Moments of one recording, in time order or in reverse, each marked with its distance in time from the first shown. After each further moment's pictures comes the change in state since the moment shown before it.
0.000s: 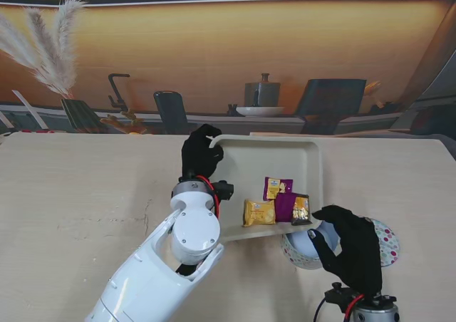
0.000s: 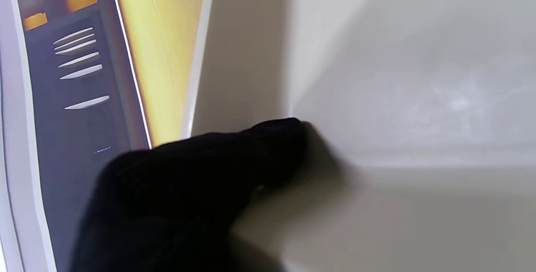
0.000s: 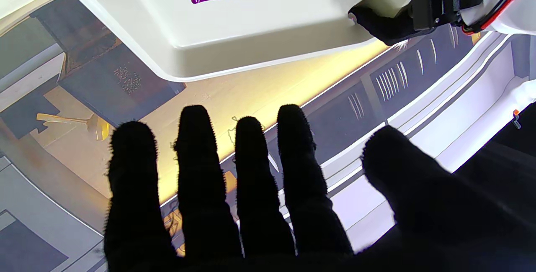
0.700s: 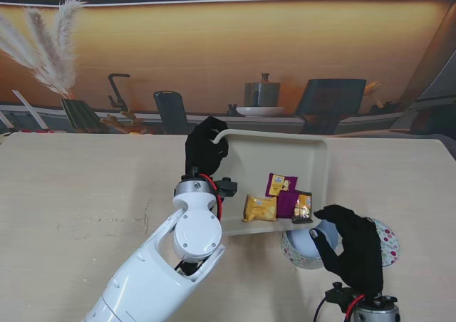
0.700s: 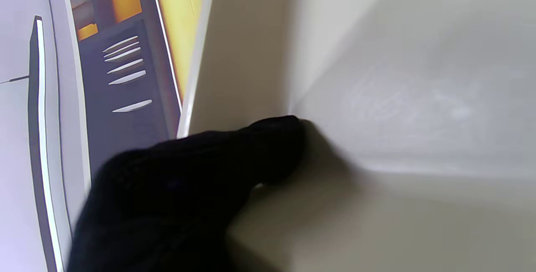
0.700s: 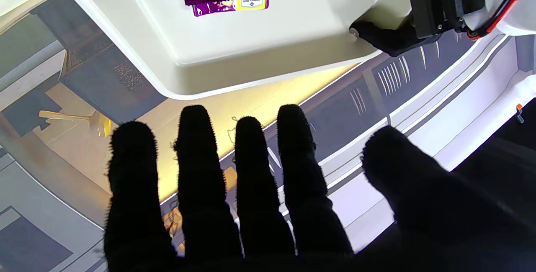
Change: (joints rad) left arm -0.017 0.007 0.023 0.009 0.049 -0.099 0.004; right arm 0.000 -0.004 0.001 0.001 0.007 -0.003 -0.012; left_hand -0.008 -0.012 0.001 0.000 0.001 -0.015 0.016 0.004 0.010 0.000 0.000 0.000 0.002 0.000 0.009 0.000 0.004 0.000 0.000 0.000; right_hand 0.000 0.000 0.000 0.000 0.000 0.000 0.000 0.000 0.000 0.001 0.000 0.000 0.000 0.000 0.000 0.000 0.000 0.000 0.000 0.000
